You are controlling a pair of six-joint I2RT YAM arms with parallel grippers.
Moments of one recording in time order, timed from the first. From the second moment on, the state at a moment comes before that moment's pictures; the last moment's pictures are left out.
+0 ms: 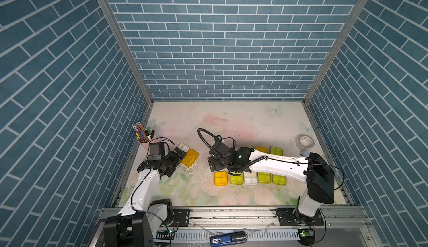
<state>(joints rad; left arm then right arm) 0.11 1.02 0.50 -0.49 0.36 -0.80 1.18 1.73 1.30 -0.55 0.27 0.64</state>
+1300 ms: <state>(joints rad) -0.20 1.48 0.59 0.05 0.34 -0.93 0.95 1.67 1.19 -0.48 0.15 0.57</state>
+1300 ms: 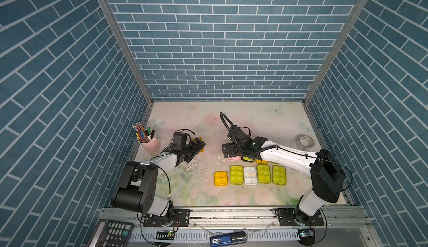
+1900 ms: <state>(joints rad) -0.07 1.06 0.72 -0.43 0.26 -0.80 0.94 1.77 1.39 -0.47 -0.13 0.47</state>
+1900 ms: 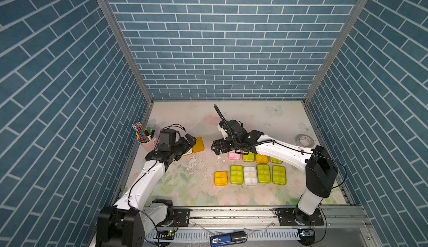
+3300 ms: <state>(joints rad) 0.14 1.47 0.72 -0.28 0.33 -0.79 0.84 2.34 1.80 -0.32 -0.50 0.78</state>
